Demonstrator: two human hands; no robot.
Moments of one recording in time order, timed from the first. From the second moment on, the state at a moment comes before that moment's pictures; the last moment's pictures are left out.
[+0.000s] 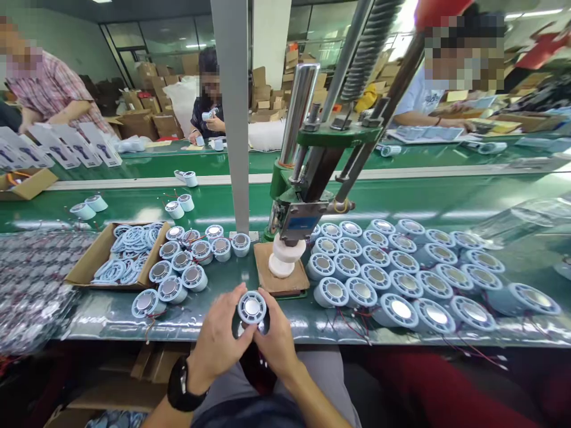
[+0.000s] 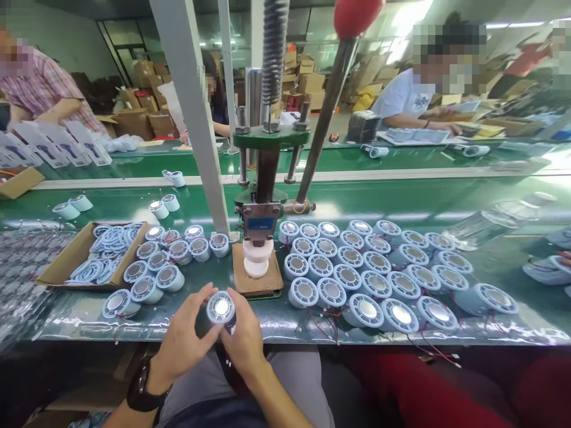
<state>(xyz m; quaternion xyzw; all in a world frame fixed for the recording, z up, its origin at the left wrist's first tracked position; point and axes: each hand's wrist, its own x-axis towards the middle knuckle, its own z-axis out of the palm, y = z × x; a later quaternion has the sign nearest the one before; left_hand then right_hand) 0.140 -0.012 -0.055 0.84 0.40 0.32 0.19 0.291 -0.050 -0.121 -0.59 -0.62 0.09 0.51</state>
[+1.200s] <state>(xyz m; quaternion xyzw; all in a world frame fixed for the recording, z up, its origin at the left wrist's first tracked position) 0.162 0.013 -0.057 0.72 0.47 0.31 0.41 0.393 -0.032 0.070 -0.54 -0.72 -0.11 0.41</state>
